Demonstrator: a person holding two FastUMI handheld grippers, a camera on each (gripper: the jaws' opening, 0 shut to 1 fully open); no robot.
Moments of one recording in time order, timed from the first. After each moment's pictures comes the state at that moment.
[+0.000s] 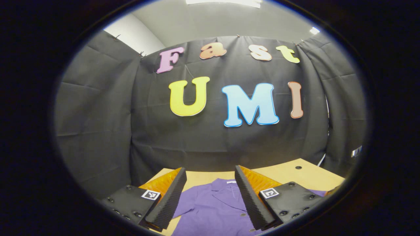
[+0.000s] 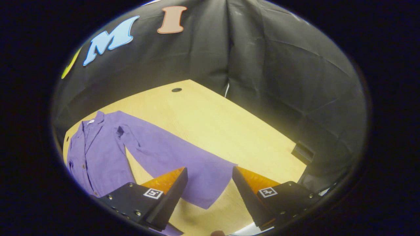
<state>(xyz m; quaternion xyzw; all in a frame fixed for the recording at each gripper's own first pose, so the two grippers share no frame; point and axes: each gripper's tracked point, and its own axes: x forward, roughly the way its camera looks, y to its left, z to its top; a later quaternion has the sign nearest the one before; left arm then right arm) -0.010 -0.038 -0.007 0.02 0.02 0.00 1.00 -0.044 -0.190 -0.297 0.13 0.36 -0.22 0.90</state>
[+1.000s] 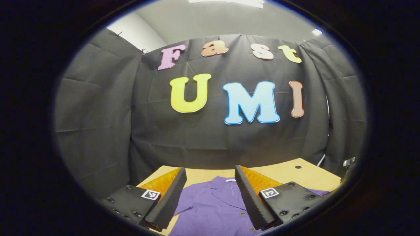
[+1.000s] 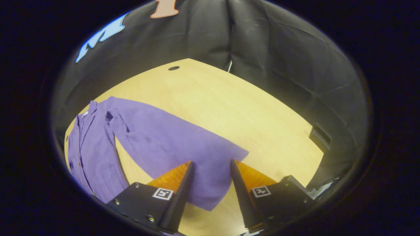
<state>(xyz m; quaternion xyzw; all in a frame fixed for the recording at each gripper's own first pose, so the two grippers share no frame) -0.004 -0.031 -0.019 0.01 0.02 0.00 1.00 -0.030 -0.176 -0.336 0.16 0.42 -0.19 0.87</state>
